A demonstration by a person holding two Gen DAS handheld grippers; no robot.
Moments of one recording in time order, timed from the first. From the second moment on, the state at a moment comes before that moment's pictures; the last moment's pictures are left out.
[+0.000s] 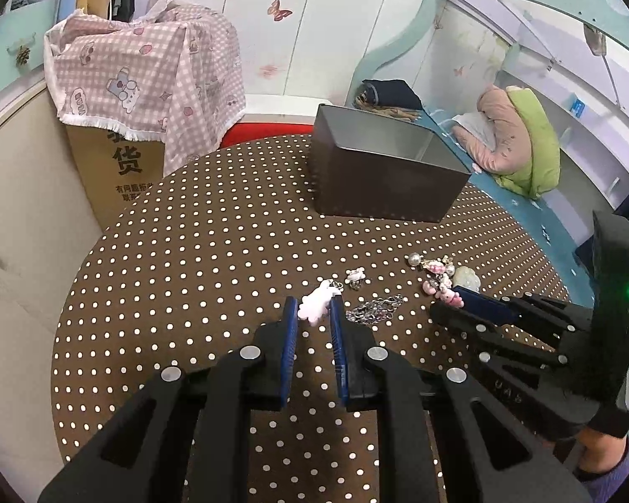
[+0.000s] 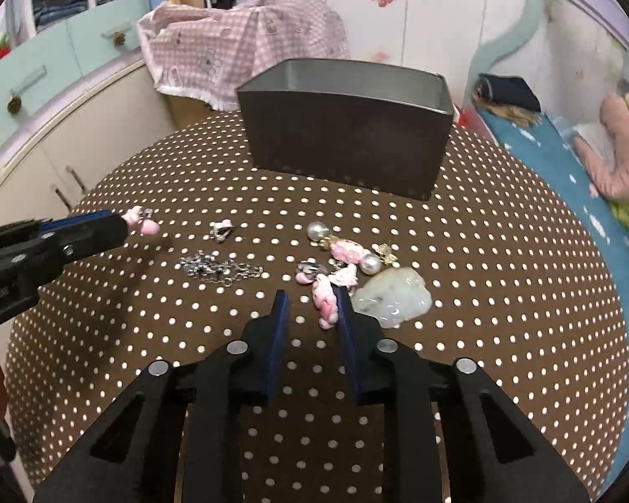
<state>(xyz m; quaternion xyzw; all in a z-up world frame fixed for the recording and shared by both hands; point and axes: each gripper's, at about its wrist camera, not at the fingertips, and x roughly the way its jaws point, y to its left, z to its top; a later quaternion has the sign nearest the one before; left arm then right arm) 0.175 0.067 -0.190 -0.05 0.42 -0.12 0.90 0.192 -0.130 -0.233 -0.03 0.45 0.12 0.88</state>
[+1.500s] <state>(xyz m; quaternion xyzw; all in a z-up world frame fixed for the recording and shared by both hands) 0.318 -0.001 -0.148 -0.03 0.43 -0.18 0.89 0.307 -0.173 -0.164 0.05 0.39 0.15 0.91</state>
